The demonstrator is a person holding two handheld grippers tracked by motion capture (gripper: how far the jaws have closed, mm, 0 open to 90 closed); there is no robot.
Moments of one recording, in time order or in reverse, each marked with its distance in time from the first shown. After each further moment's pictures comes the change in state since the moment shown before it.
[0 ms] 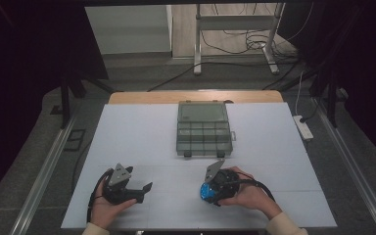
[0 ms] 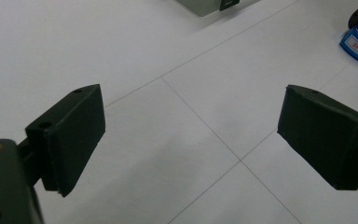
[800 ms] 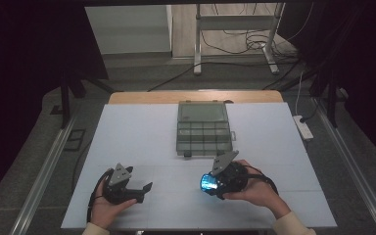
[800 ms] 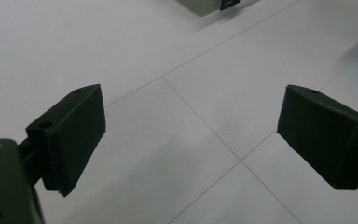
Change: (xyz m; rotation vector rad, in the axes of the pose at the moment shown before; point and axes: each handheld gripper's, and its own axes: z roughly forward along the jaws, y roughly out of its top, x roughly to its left) left arm 0.000 0.000 0.000 -0.001 0.002 -0.001; right arm 0.000 0.008 -0.048 -0.157 -0.025 0.015
